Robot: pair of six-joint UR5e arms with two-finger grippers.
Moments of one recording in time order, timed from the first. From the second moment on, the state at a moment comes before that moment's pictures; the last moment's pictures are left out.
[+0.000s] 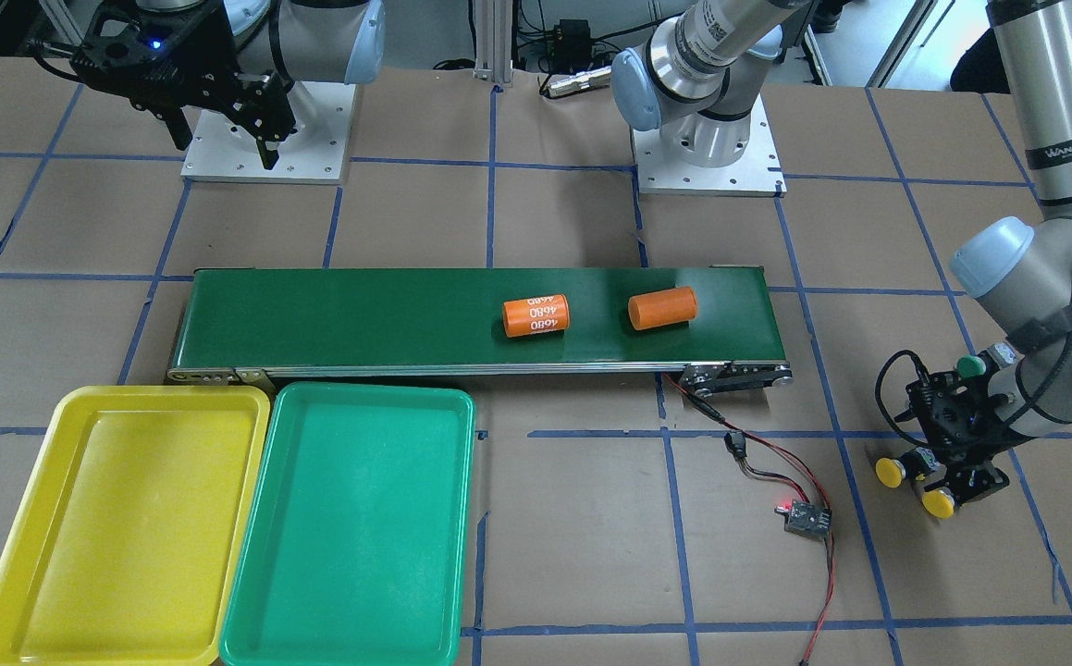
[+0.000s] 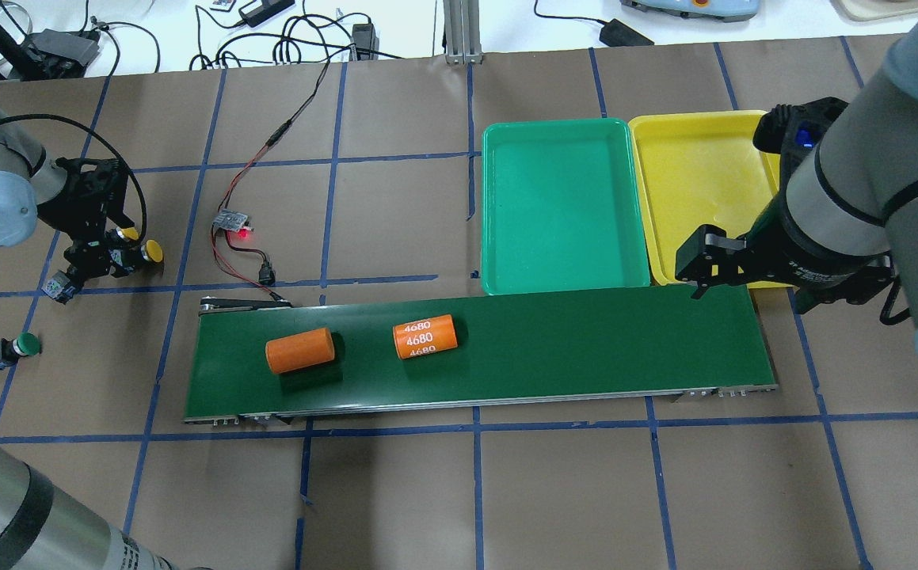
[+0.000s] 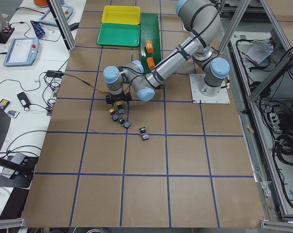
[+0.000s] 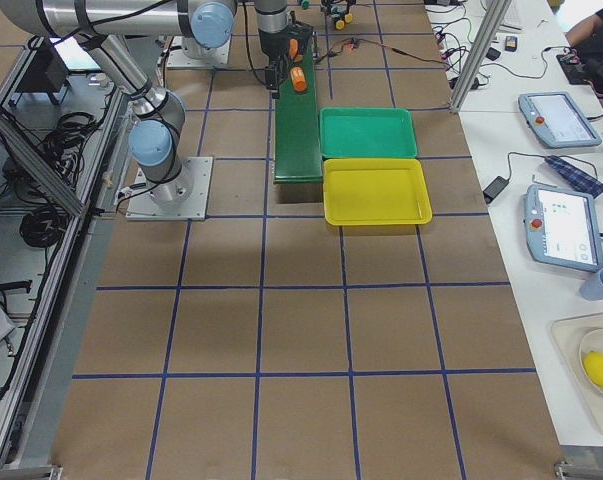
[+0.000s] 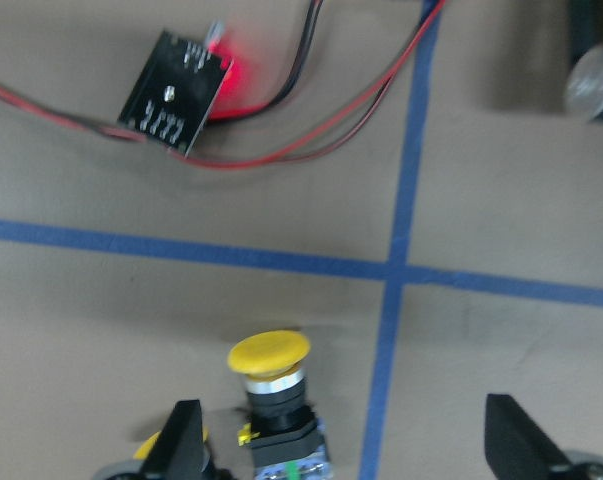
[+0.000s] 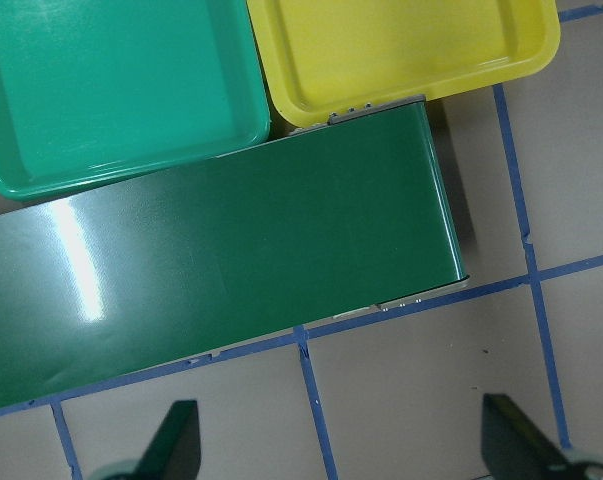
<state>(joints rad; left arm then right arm) -1.06 -2.07 -1.69 -1.02 1.54 1.92 1.55 -1.90 1.91 -1.65 -1.62 0.20</state>
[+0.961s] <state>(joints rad) -1.11 -1.95 -1.75 -1.09 1.57 1.83 1.55 -1.90 1.92 -1.65 -1.62 0.20</state>
